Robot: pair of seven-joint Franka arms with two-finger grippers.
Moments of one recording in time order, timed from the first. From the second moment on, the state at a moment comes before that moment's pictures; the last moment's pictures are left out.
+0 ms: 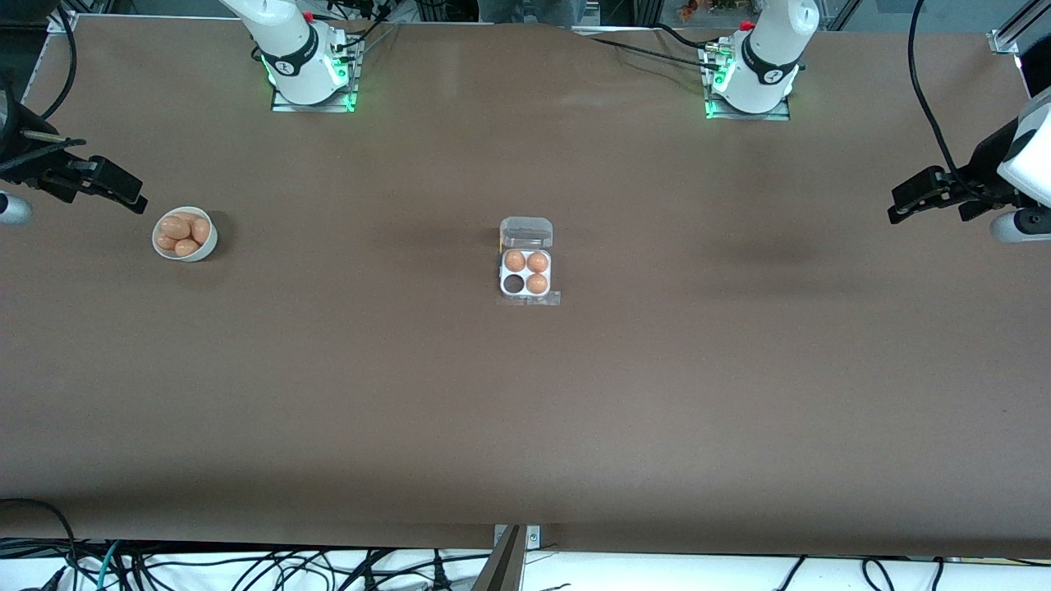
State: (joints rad) left arm -0.05 0.03 0.05 -1.57 -0.02 1.57 -0.09; right arm 0.03 -0.01 -0.02 -1.63 -0.03 1.62 0.16
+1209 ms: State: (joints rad) left arm -0.05 0.04 0.05 -1.57 -0.02 1.57 -0.09; right arm 0.01 0.09 -0.06 -1.64 -0.05 1.58 0.01
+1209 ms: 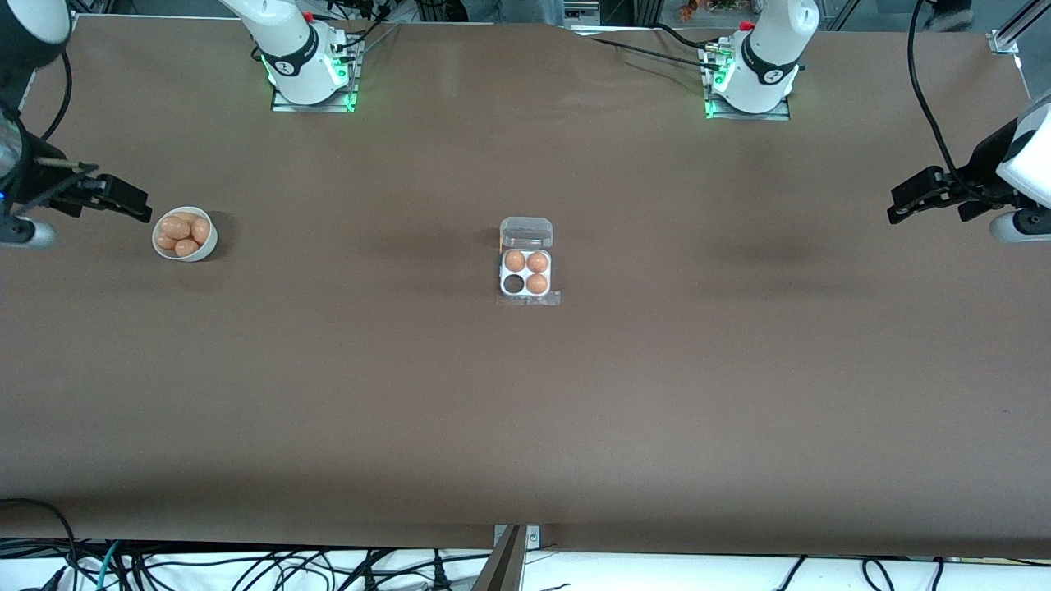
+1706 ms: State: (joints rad) left arm -0.05 0.04 0.05 -1.57 -0.02 1.56 -0.09; right arm -0.01 0.24 -0.20 -1.79 -0.06 1.71 -0.13
